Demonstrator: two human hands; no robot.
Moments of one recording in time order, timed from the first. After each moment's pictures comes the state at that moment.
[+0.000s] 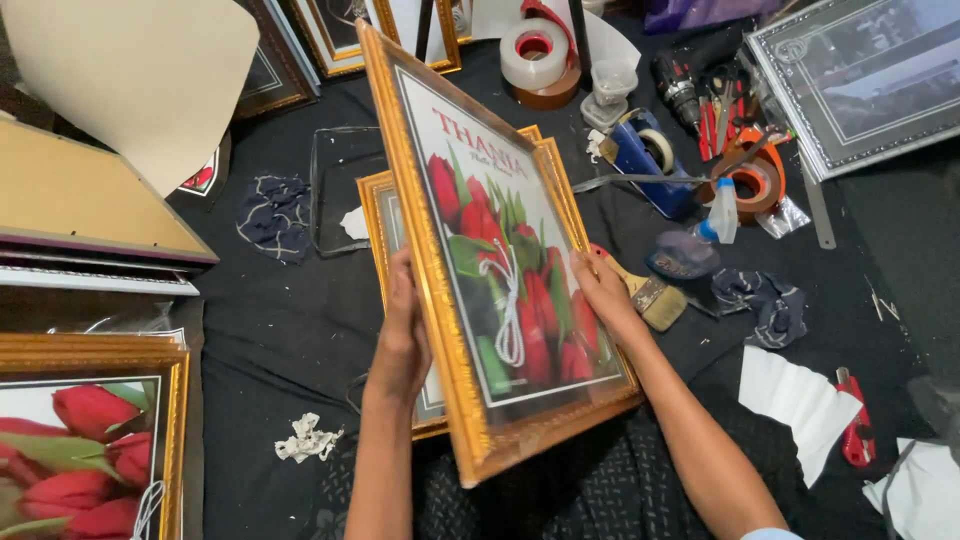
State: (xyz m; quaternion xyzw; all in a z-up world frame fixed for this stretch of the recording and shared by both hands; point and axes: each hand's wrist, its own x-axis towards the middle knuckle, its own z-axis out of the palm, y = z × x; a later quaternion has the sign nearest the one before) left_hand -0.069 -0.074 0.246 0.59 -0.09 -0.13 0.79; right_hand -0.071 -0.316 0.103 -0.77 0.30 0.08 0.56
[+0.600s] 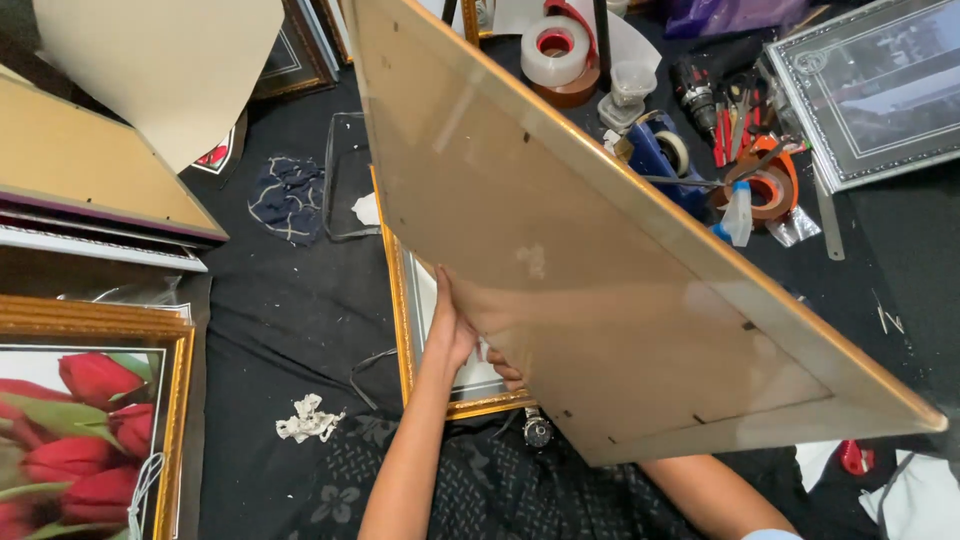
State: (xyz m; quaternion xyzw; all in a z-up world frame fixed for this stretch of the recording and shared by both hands) left_hand -0.039 -0.090 0.112 0.41 0.22 -0.25 0.85; right_hand -0.100 -0.332 0.061 -0.72 0.30 0.03 0.63
